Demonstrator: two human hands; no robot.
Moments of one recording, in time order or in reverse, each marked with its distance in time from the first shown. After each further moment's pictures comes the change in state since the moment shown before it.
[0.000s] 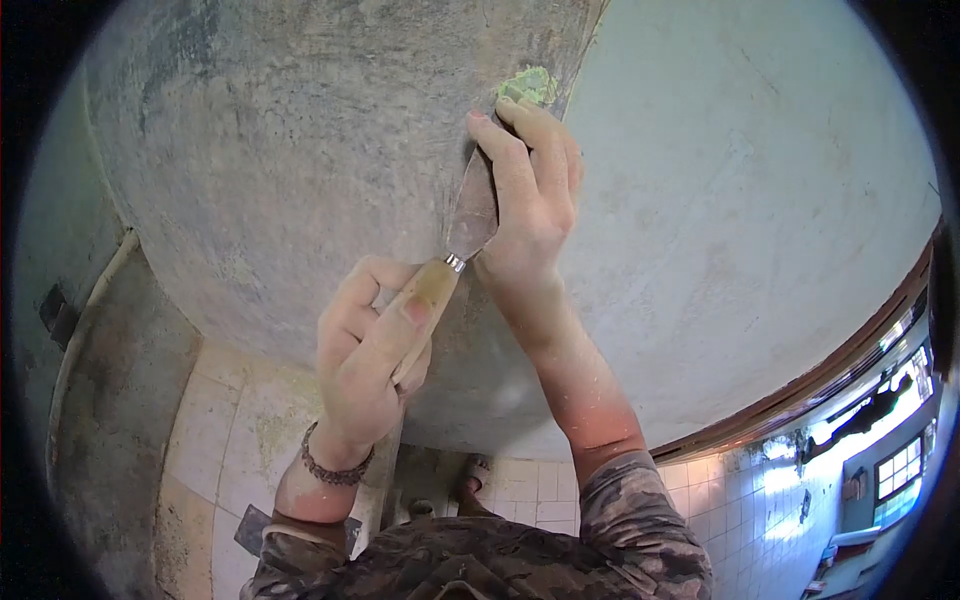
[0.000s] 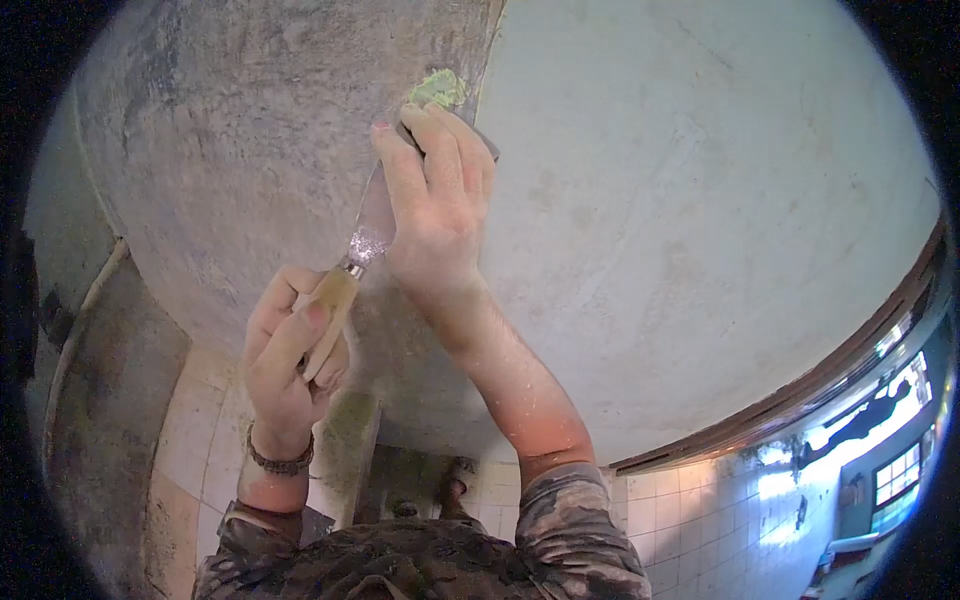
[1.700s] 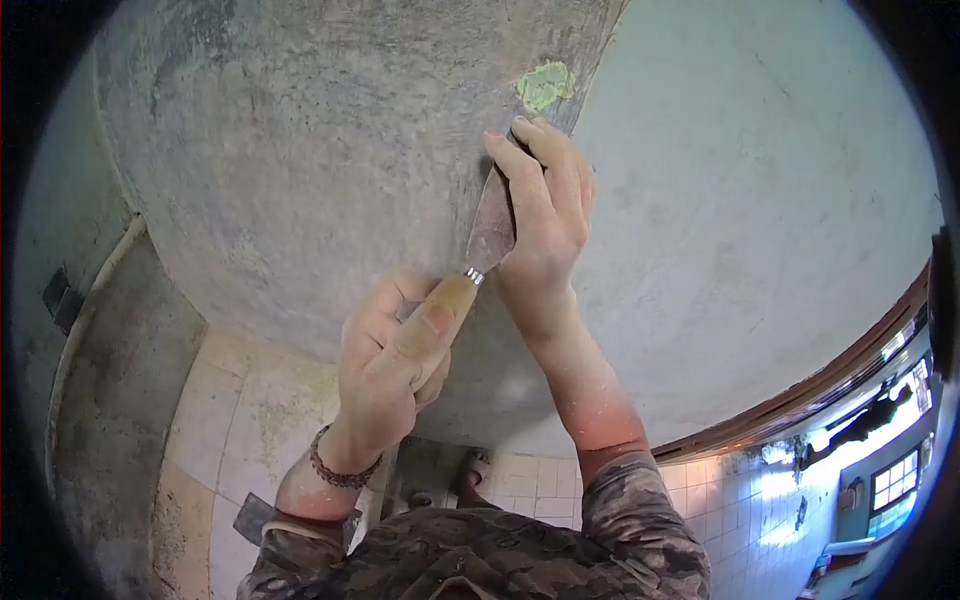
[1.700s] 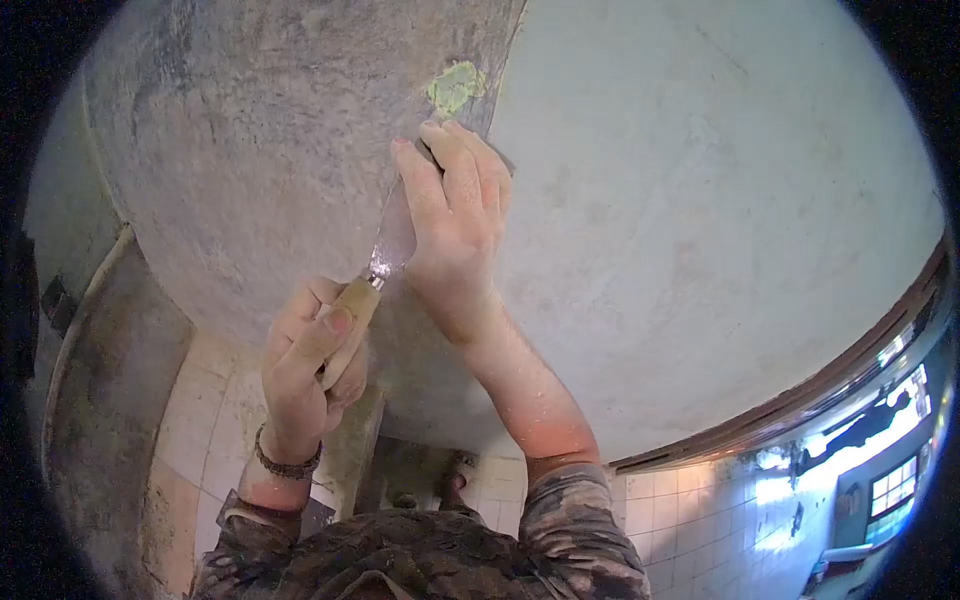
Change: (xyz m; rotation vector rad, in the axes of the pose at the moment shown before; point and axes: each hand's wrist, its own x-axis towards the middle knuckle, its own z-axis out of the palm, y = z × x) left_hand -0.015 0.004 0.001 0.042 0.002 -0.126; right_hand -0.012 -0.007 -0.007 -0.015 -0.024 0.029
